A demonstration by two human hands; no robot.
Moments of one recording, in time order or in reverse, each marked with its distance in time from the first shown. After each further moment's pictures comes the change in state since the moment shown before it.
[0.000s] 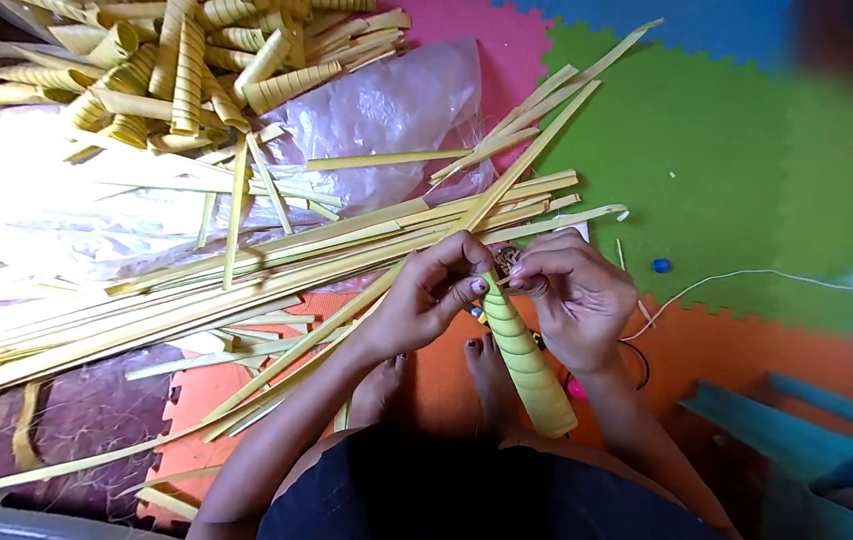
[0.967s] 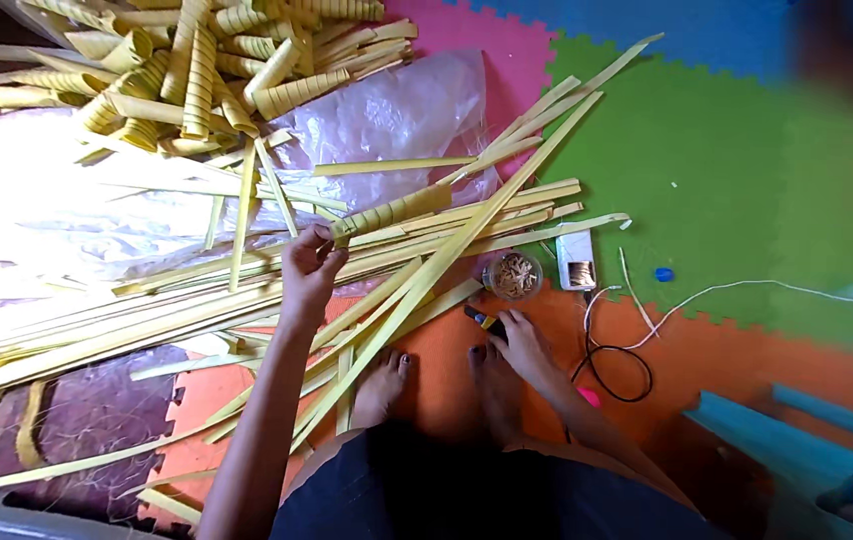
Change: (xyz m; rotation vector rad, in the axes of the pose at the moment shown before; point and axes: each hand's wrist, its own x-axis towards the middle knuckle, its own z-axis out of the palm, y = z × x) left_hand -0.038 -0.014 -0.072 0.352 0.774 -0.569; right_hand -0.145 0.095 0.008 -0.631 -0.712 0.857
